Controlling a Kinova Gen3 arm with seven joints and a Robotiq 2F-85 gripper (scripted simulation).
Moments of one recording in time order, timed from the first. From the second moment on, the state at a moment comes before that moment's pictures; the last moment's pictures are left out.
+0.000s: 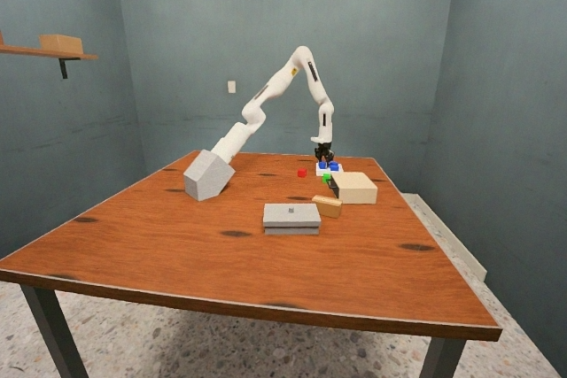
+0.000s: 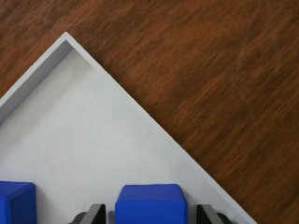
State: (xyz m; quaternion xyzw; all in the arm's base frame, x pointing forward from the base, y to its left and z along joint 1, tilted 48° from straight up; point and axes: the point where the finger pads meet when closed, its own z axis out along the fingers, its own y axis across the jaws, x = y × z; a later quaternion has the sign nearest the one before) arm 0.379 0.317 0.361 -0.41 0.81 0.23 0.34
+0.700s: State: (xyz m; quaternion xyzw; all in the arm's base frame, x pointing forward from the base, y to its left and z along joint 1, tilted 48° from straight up) arm 0.367 0.305 0.374 -0.42 0.81 0.23 0.34
